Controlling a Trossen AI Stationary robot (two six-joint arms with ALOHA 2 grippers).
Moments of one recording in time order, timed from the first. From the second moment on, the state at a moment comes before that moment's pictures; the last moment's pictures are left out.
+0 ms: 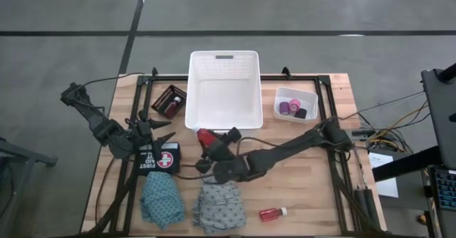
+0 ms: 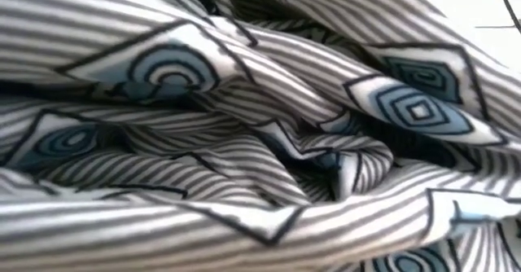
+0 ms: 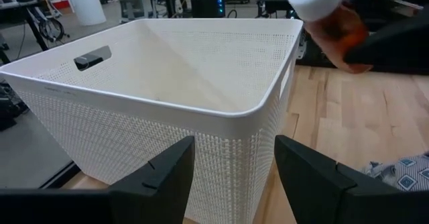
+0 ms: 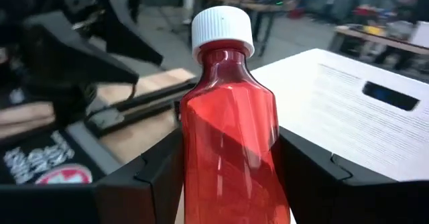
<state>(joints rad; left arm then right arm) -0.71 0.55 0.50 -0.48 -1.10 -0.40 0.35 2.14 1.80 -0.09 1.15 0.31</state>
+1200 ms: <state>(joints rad) -0.71 0.62 0.50 -0.27 -0.79 -0.13 0.37 2.33 2.03 -0.09 1.31 0.13</state>
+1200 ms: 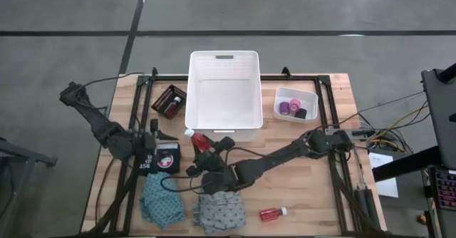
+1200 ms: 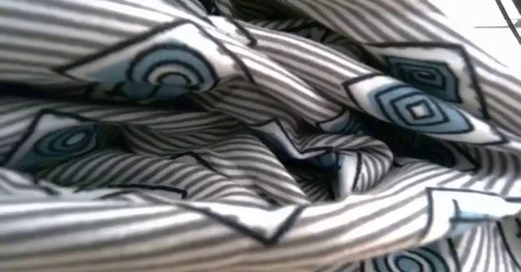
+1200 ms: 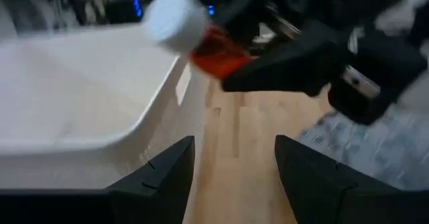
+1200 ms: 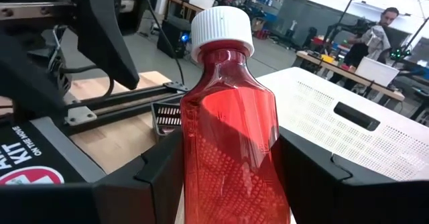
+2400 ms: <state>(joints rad) -0.35 0.70 0.50 -0.01 -0.28 -0.13 0.37 2.33 2.03 -0.10 1.31 0.08</state>
